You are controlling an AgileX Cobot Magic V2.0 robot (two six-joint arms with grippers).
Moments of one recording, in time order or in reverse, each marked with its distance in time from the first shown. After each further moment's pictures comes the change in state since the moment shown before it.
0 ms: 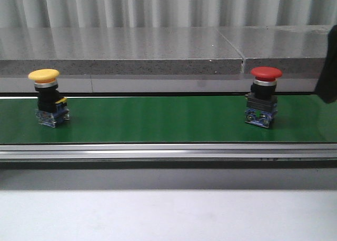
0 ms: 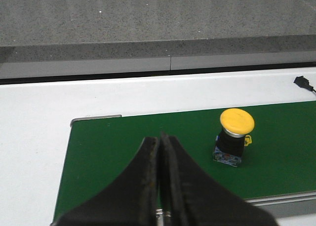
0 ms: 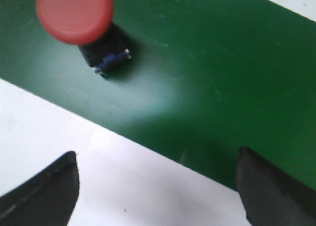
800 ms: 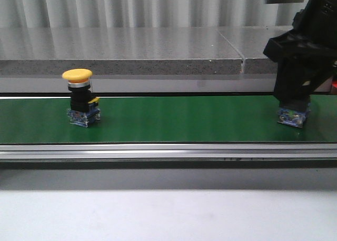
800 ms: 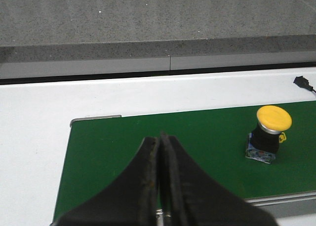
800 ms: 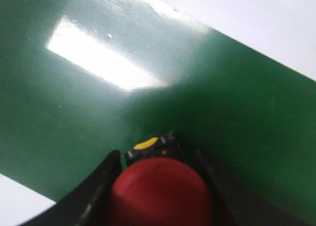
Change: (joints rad) left arm 0.000 0.000 0.000 0.000 0.000 0.000; right arm 0.035 0.299 -0.219 0.004 -0.001 -0.004
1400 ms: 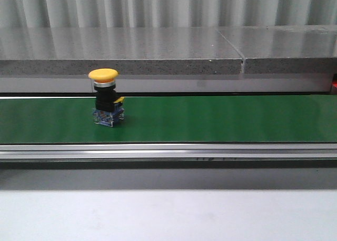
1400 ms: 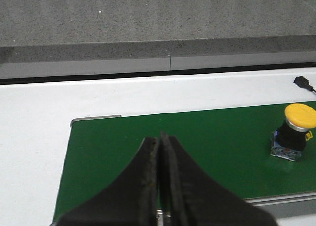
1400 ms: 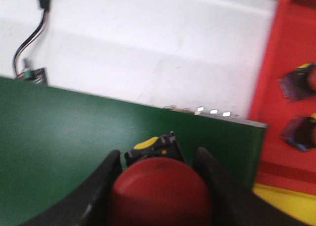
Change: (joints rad) left arm 0.000 0.000 0.000 0.000 0.000 0.000; right arm -0.357 0.000 -0.369 0.000 0.276 0.000
